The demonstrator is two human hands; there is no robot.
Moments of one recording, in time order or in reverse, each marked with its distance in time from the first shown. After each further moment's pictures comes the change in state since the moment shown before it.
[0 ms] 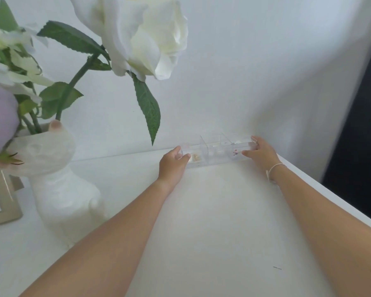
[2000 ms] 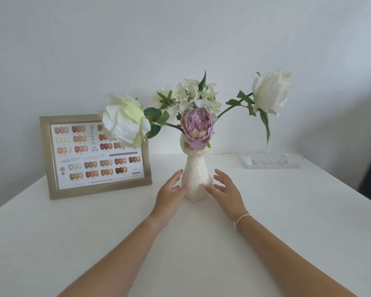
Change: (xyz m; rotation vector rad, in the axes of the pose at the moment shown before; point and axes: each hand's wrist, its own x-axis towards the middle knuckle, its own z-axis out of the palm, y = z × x) left_hand -0.190 -0.034 -0.229 -0.209 0.034 -0.009; right_hand -0.278 -0.105 0.194 0.216 -0.305 -0.158
